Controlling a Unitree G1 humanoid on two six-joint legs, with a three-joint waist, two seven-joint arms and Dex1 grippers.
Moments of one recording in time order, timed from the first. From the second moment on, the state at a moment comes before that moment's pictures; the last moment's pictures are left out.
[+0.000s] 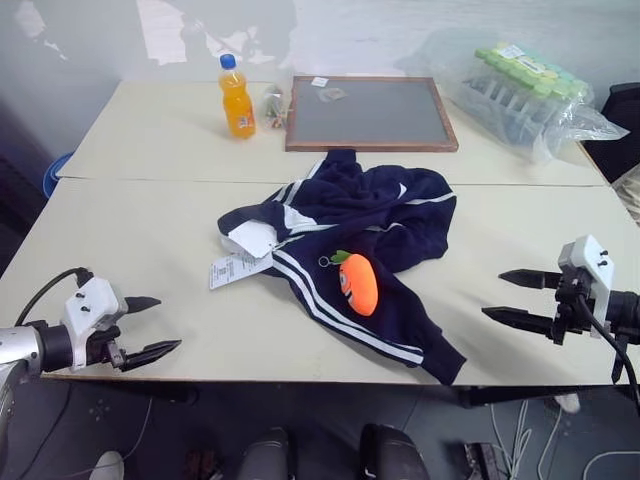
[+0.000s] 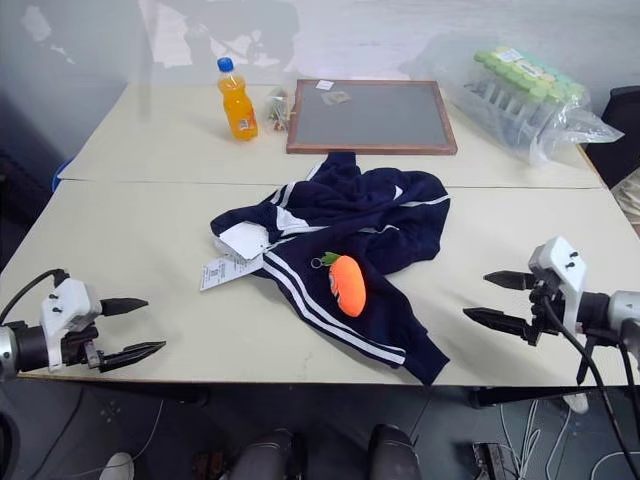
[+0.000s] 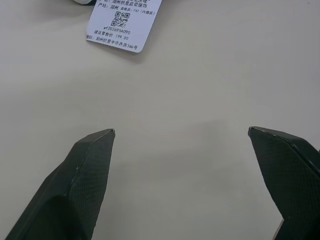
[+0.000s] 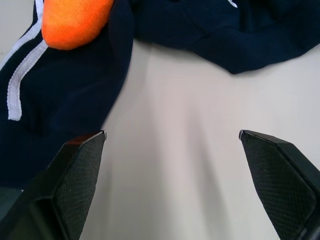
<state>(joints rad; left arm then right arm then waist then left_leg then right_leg) 0.15 0.94 0.42 -0.13 -0.39 0.32 -1.06 -0.10 -1.01 -0.32 -0.07 0.53 0.54 1.16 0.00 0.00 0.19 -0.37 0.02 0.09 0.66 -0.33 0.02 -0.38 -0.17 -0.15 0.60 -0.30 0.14</state>
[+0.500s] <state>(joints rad) -0.08 0.99 0.30 -0.44 -0.65 0.61 -1.09 -0.30 -0.72 -0.03 -0.53 0.71 0.86 0.81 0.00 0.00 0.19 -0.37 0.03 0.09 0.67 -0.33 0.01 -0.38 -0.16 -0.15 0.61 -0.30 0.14</state>
